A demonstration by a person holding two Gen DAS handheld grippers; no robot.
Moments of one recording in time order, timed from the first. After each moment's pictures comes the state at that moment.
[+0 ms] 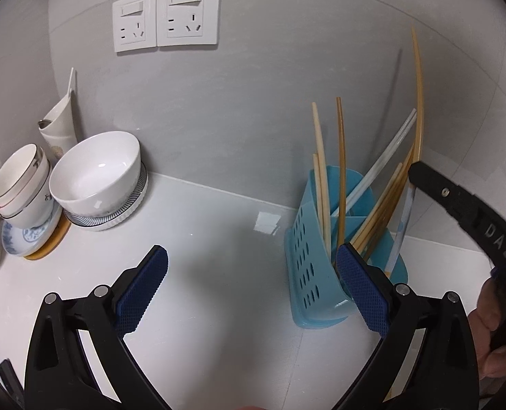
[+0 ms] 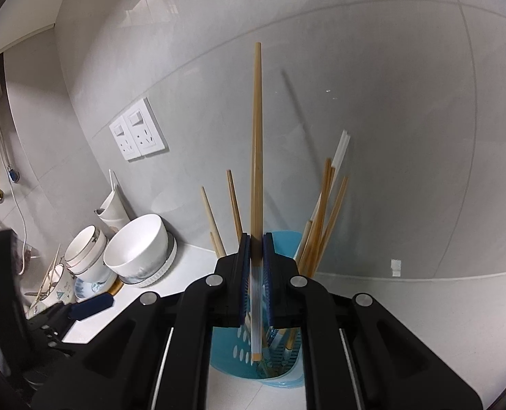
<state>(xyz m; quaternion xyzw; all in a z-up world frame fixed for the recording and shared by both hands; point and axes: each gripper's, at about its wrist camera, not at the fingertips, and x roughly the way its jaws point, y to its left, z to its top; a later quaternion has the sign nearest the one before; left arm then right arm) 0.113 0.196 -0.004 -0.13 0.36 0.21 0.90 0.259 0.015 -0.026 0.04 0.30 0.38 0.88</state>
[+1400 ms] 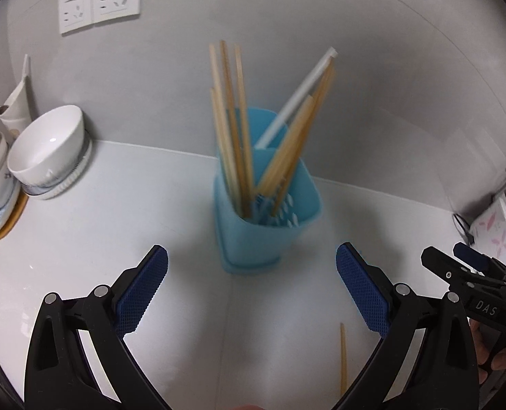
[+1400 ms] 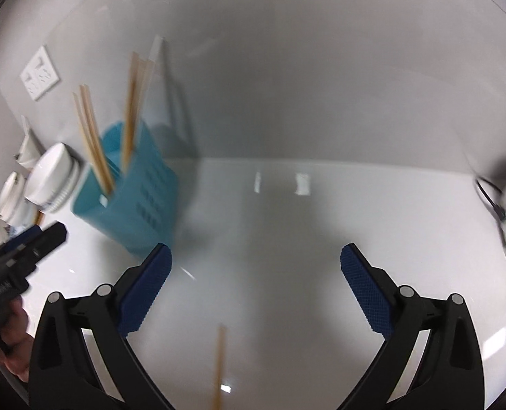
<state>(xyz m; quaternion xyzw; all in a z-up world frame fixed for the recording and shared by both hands) 0.107 0.113 -0.017 -0.14 0.42 0.11 0.89 0.231 -0.137 -0.064 -0.04 0.46 0.19 0.87</state>
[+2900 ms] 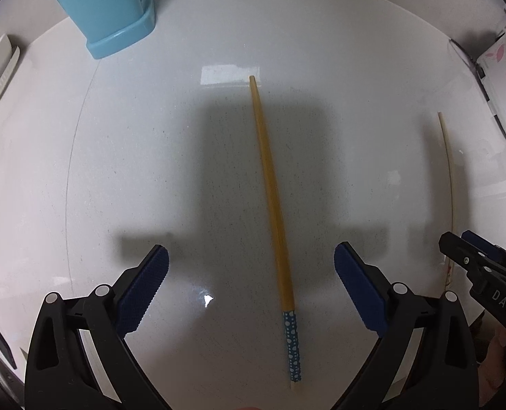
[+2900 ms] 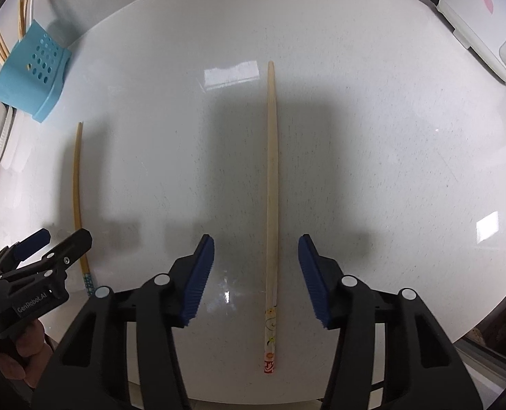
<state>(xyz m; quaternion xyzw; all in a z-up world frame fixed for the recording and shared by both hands) 0.063 -0.065 -0.156 -0.08 0.65 0.06 0.76 0.131 -0.285 -0.186 0.00 0.65 0.07 0.75</state>
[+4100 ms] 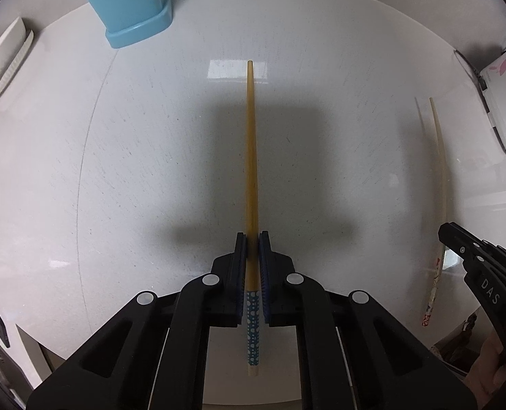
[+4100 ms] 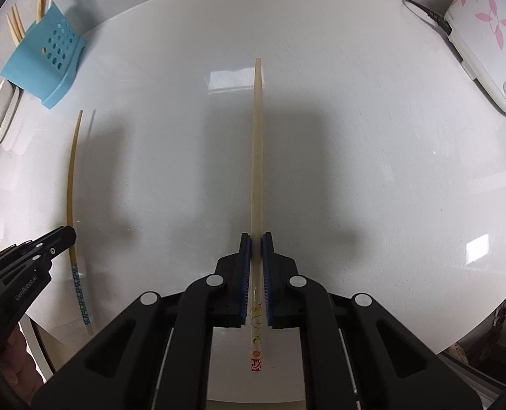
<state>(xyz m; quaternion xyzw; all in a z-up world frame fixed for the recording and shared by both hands) 0.040 -0.049 -0.135 -0.11 0.65 0.07 0.75 0.136 -0.257 -0.178 -0.04 0.63 0.09 0.77</state>
